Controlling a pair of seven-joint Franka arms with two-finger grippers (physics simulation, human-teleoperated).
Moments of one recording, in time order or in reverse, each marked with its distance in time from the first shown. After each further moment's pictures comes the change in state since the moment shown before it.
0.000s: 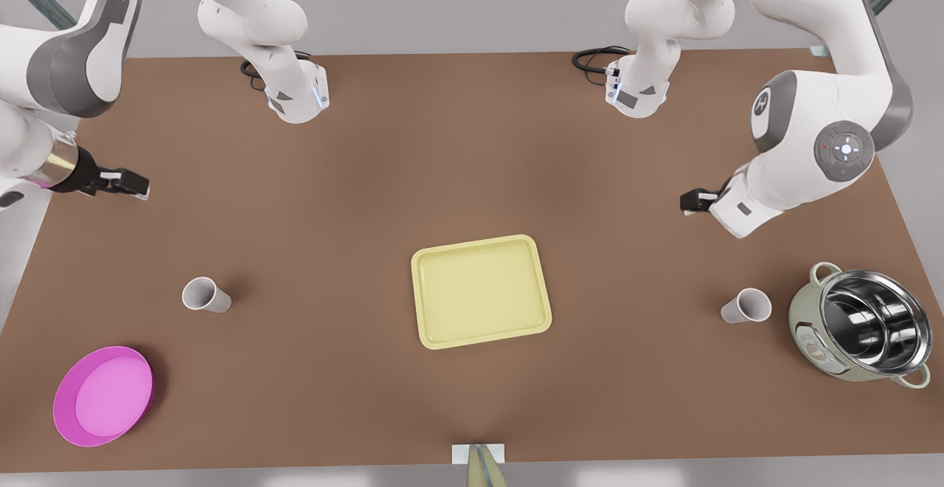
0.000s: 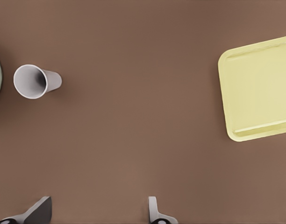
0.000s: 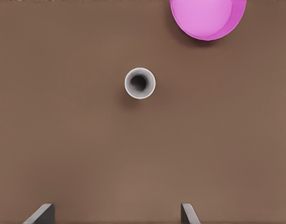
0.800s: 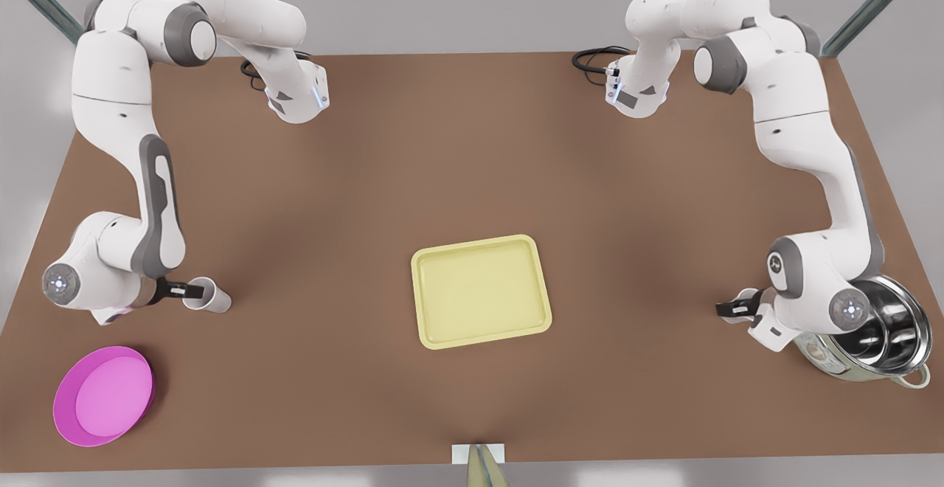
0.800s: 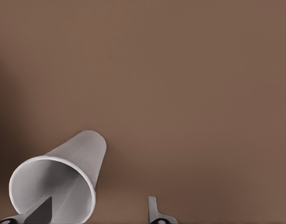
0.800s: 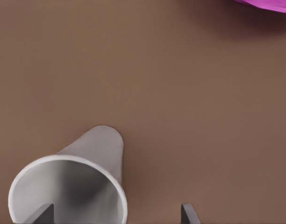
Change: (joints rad) left arm 0.202 0.604 0.092 0.200 -0.015 0.357 0.084; right arm -0.125 0.504 -0.007 -0.189 0.078 0.616 -0.042
